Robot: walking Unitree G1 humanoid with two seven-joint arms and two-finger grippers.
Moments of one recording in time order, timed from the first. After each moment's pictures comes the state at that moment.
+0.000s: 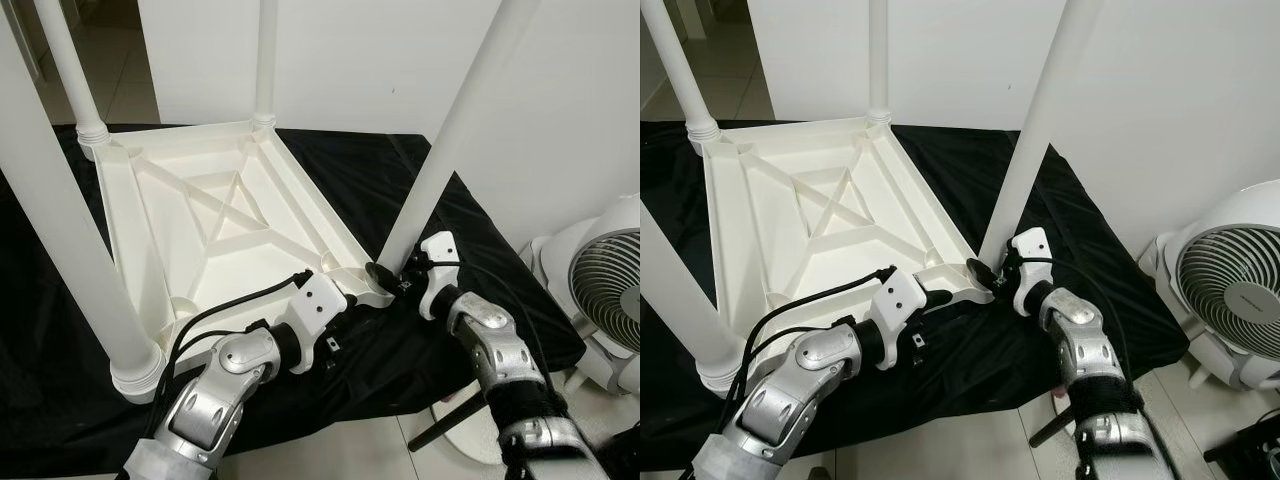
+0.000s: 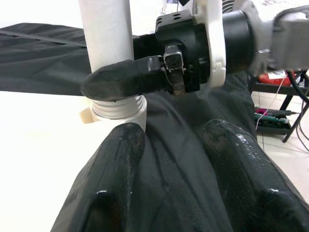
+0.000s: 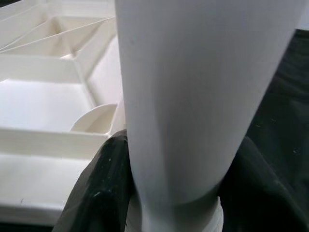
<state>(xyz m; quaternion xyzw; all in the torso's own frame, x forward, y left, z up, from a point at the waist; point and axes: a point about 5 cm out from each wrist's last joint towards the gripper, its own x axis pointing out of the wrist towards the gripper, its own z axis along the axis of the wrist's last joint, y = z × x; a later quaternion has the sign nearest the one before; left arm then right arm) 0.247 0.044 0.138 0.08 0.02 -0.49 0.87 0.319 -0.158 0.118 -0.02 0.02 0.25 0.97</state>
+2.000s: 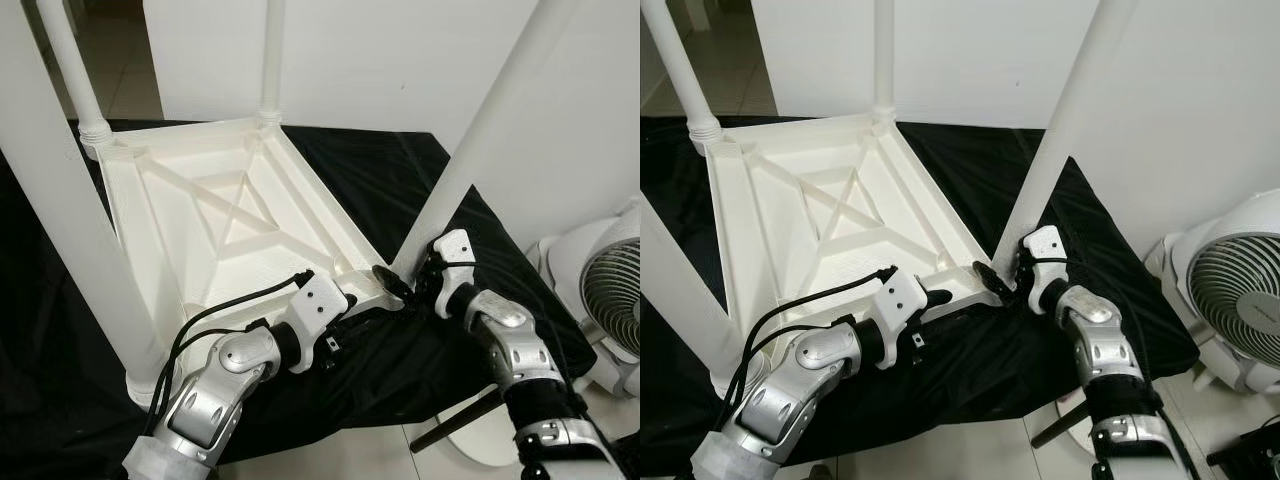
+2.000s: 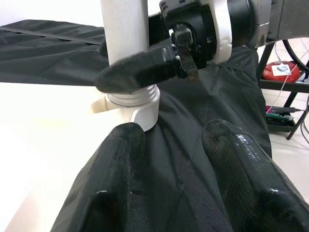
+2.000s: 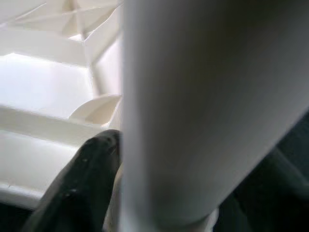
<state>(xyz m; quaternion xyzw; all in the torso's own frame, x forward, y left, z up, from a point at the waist) 0.248 0.044 0.139 0.09 0.01 -0.49 0.87 0.327 -0.180 0.124 -0.09 0.04 0.33 0.94</state>
